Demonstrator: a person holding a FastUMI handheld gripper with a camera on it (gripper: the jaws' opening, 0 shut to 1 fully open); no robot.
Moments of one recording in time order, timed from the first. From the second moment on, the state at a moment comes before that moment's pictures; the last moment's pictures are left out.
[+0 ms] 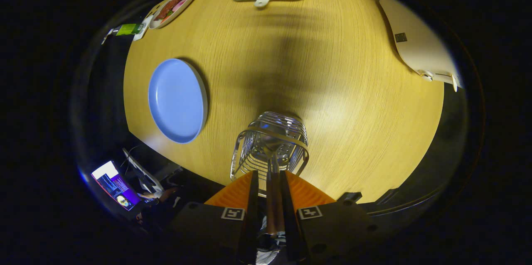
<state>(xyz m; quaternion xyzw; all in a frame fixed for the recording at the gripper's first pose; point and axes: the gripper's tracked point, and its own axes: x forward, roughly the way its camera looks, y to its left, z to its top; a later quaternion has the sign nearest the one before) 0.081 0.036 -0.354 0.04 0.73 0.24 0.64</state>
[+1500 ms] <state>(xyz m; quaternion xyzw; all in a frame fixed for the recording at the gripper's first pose) 0.049 -0.024 -0.102 0.09 0.16 0.19 0.97</state>
